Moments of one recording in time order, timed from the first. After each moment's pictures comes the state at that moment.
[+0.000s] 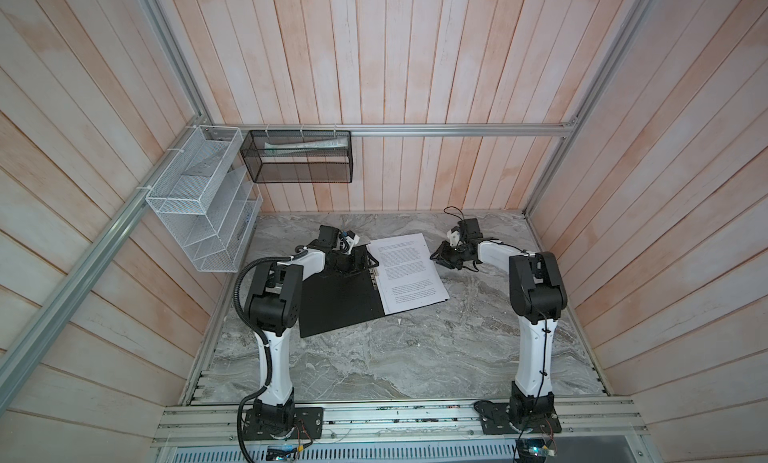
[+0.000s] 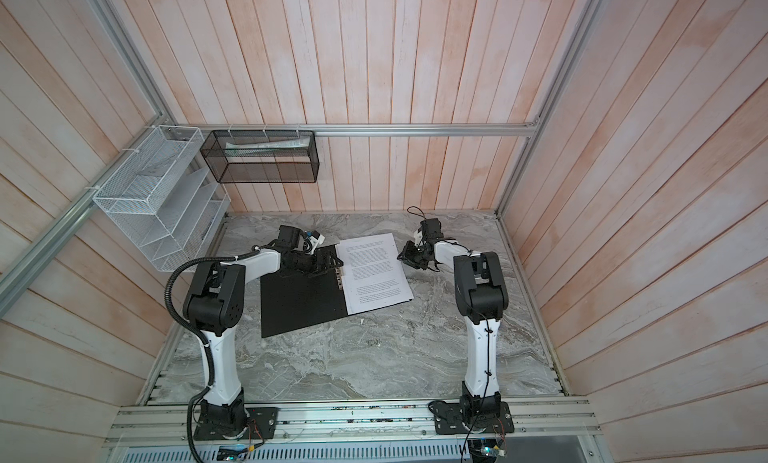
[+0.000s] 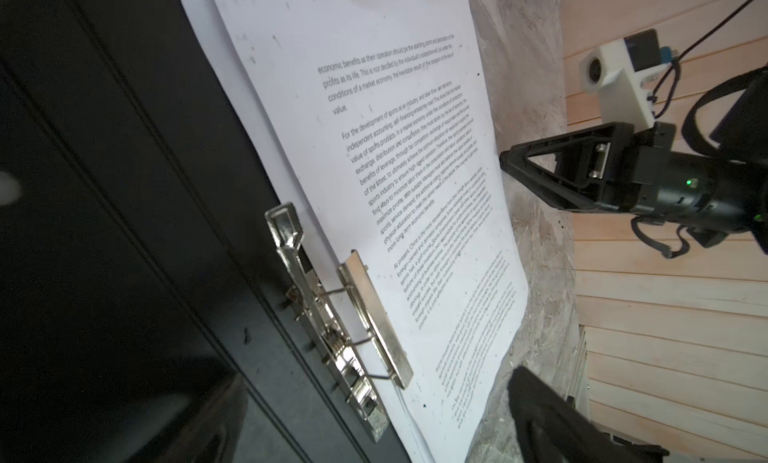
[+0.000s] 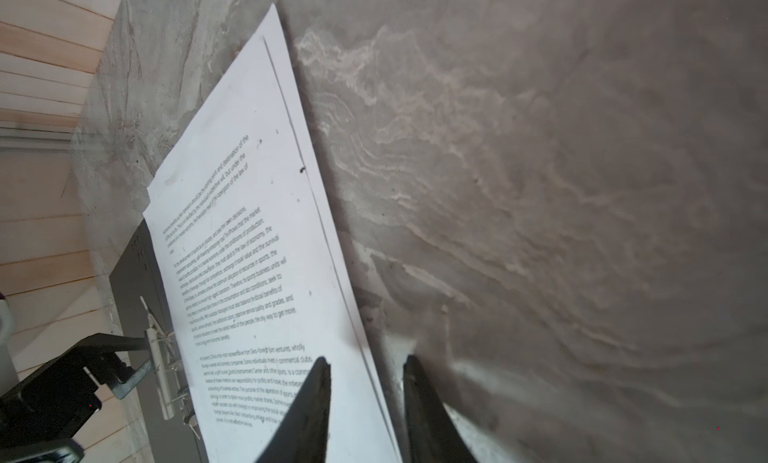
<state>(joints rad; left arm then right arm) -0.21 2.11 1.40 -0.27 0.77 -0.31 0.20 2.18 1.51 -0.33 -0.49 0.59</state>
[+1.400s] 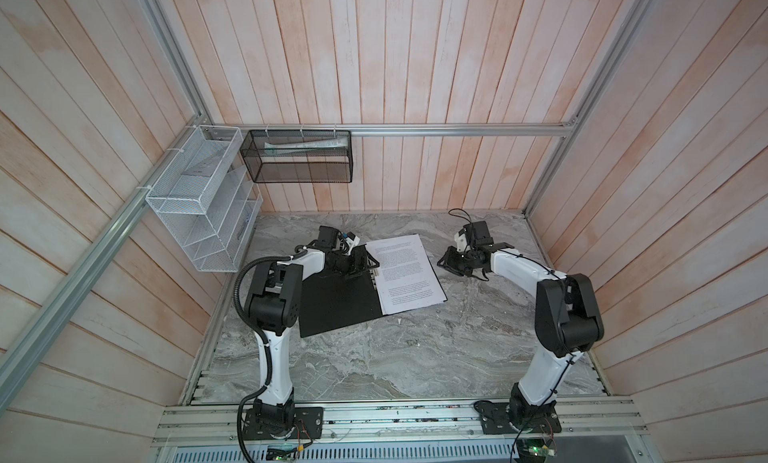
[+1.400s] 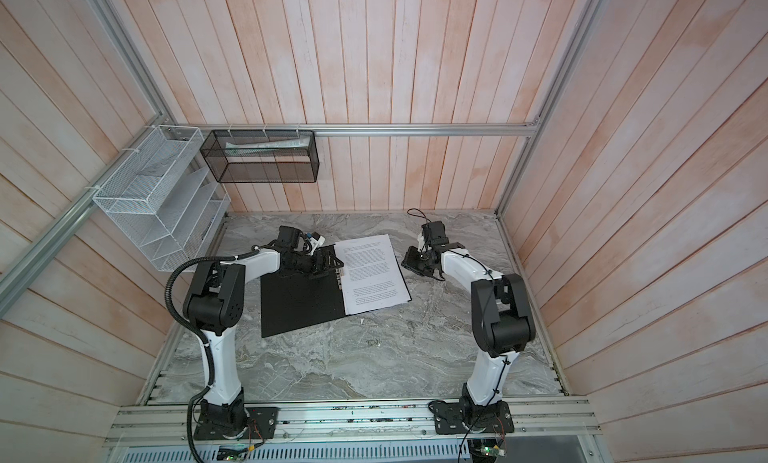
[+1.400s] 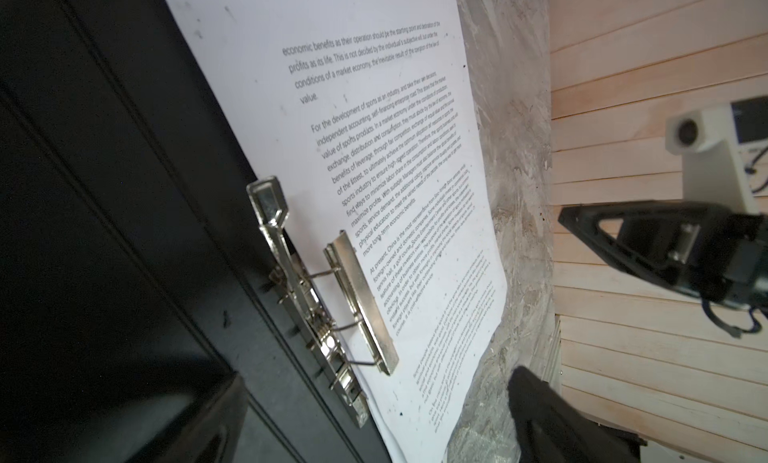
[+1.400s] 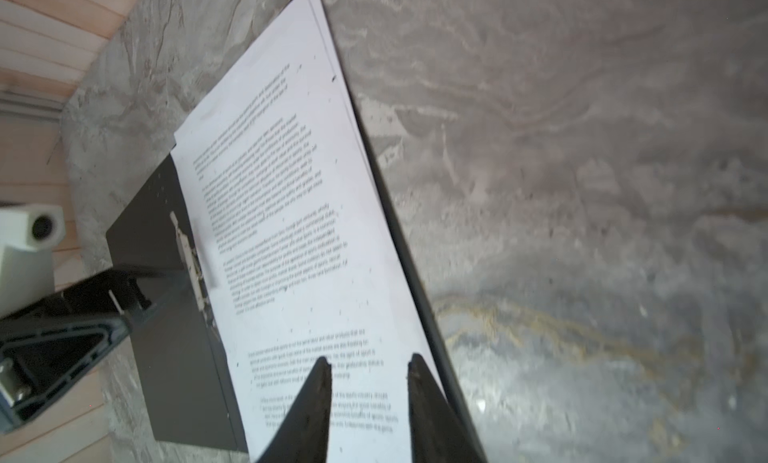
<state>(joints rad) -0.20 2.11 1.40 -0.30 0.81 -0.32 0.28 1.73 1.17 -0.42 -0.34 0.60</state>
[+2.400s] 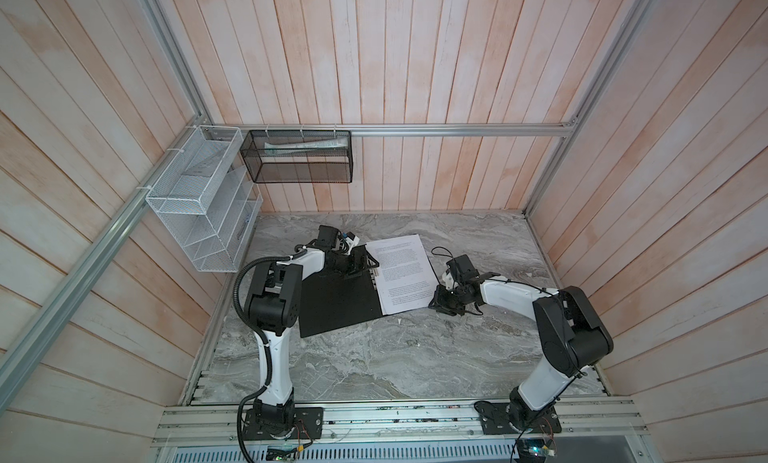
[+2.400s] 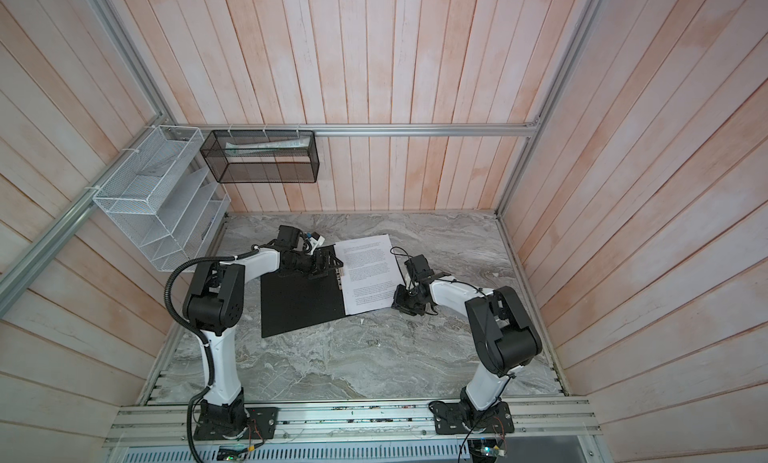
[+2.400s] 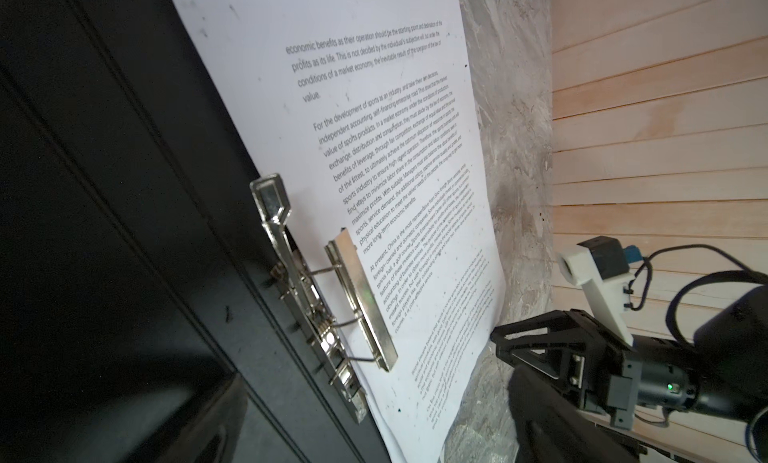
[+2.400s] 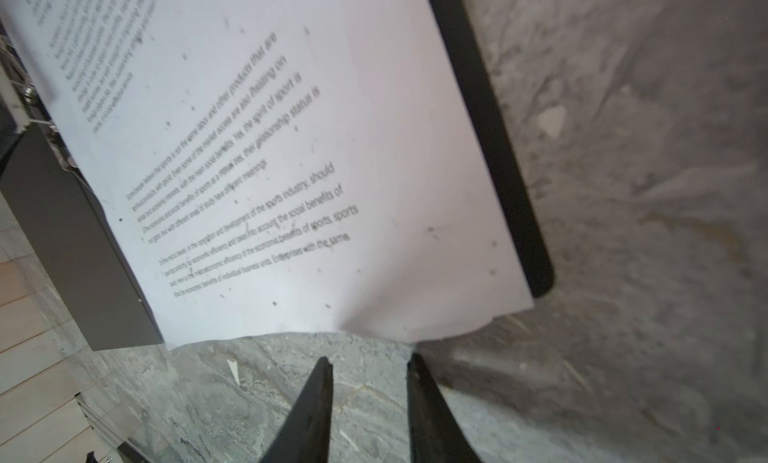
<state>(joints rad) -0.20 2.11 1.42 -0.33 0.81 -0.32 0.42 1.71 0.95 -0.41 -0.33 0.68</state>
